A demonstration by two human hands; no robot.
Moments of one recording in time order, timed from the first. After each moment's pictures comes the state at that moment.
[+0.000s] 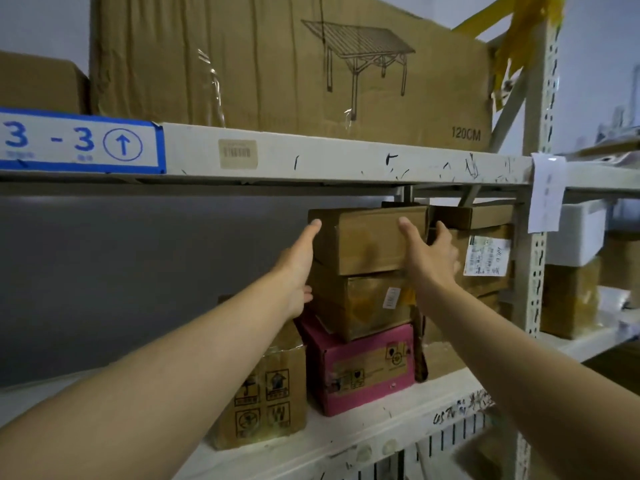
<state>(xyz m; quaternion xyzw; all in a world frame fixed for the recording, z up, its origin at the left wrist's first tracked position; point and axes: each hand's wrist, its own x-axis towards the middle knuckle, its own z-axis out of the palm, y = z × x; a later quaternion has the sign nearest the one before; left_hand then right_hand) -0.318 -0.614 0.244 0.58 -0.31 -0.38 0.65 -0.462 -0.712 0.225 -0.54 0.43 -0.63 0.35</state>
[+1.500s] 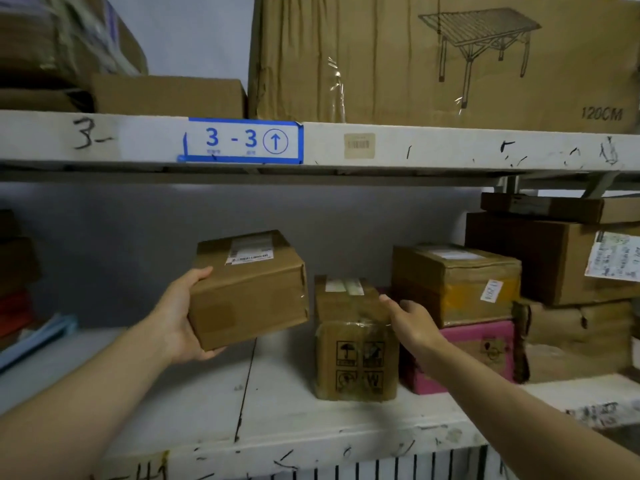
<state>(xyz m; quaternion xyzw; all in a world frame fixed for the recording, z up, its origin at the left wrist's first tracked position) -0.135 -0.417 0.172 0.58 -0.09 -0.33 0.74 -0.361 -0.629 0.142 -0.71 0.37 -0.34 0.49</state>
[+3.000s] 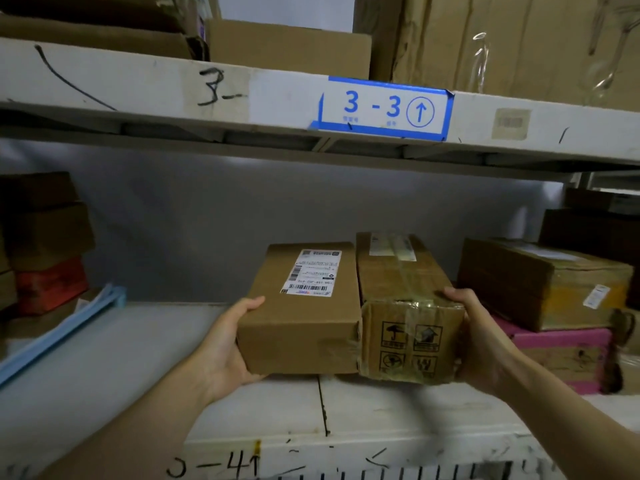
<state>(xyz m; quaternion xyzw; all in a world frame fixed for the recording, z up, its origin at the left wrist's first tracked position) -0.069 -0.375 0.102 0.51 -0.13 -0.39 0.75 -0.310 -0.609 0.120 -0.56 0.35 -0.28 0.70</state>
